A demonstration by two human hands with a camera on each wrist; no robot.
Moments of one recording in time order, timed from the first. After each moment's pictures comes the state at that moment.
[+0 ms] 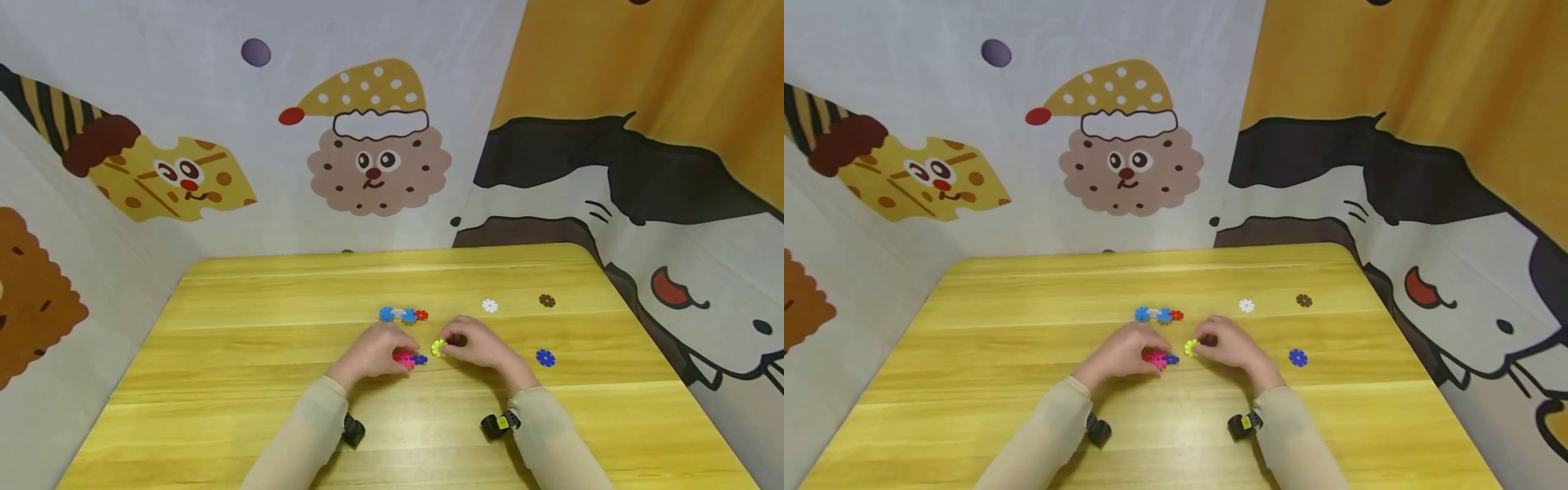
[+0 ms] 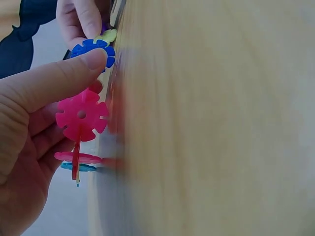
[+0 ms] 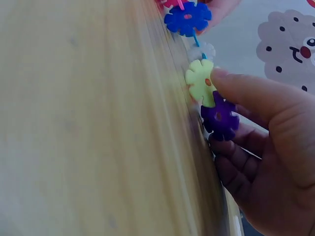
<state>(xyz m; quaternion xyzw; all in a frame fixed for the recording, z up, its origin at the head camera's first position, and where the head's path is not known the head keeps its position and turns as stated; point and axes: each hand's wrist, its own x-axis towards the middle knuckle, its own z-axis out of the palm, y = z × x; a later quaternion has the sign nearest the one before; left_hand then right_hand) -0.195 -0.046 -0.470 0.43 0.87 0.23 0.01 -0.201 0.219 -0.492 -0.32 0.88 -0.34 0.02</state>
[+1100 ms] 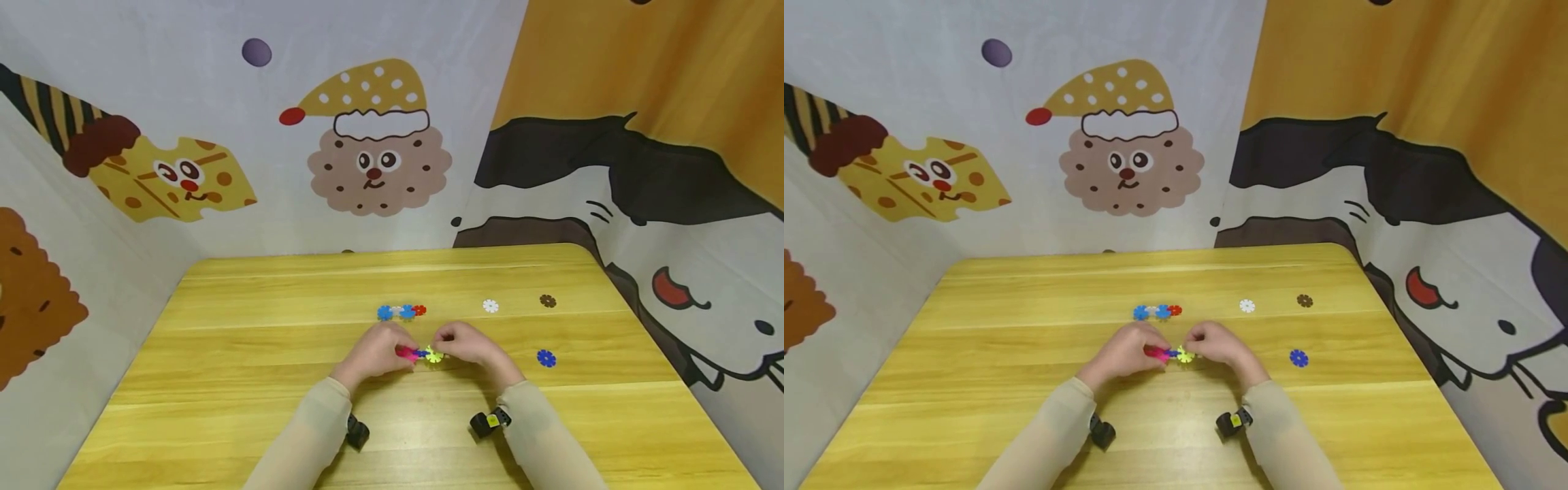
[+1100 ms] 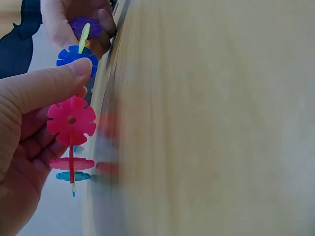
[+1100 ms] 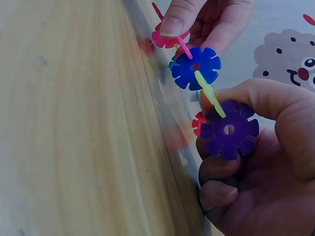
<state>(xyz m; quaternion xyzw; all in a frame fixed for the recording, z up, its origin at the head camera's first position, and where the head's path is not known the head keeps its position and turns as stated) -0.196 -0.041 -0.474 0.40 0.87 0.28 0.00 -0.197 0.192 -0.473 -0.18 0.86 -0.44 0.19</state>
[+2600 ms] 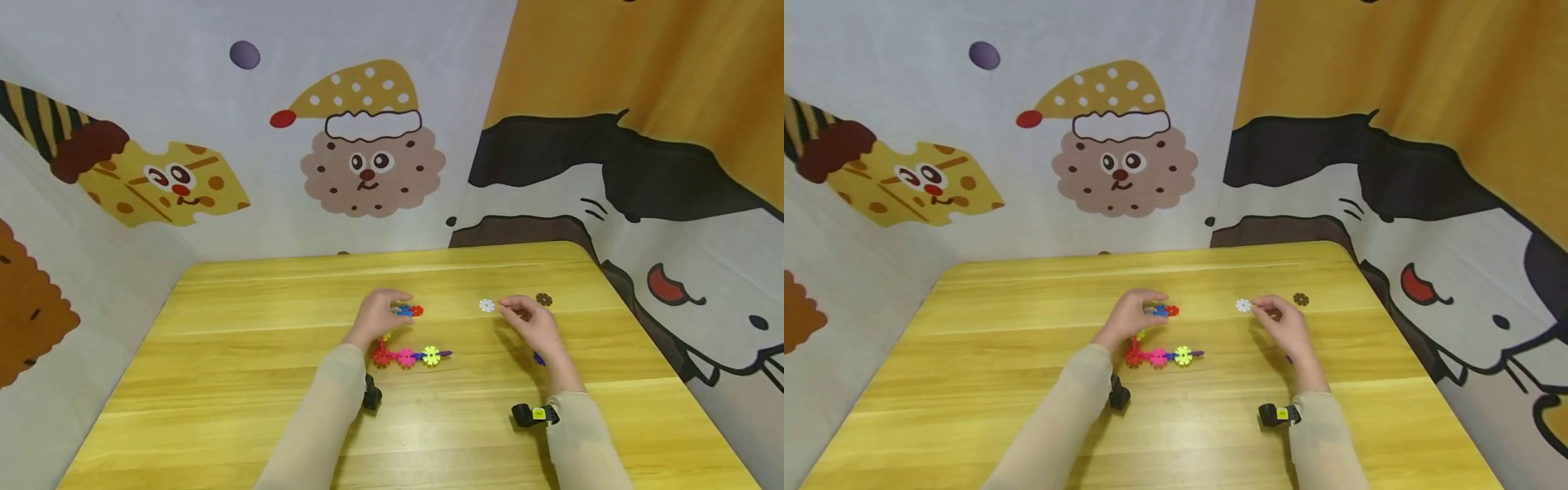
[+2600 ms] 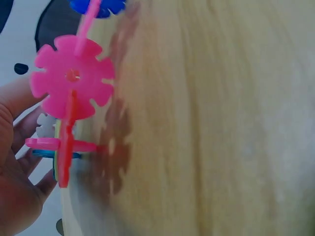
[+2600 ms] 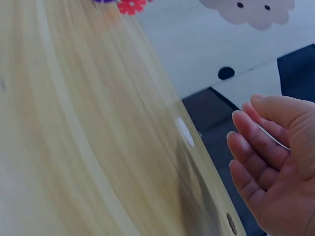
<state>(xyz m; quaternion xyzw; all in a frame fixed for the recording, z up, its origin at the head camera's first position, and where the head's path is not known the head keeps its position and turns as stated) -0.255 -0.025 -0.475 0.22 0.88 0.42 0.05 -0.193 0.302 -0.478 -0.05 0.88 -0.46 -0.11</state>
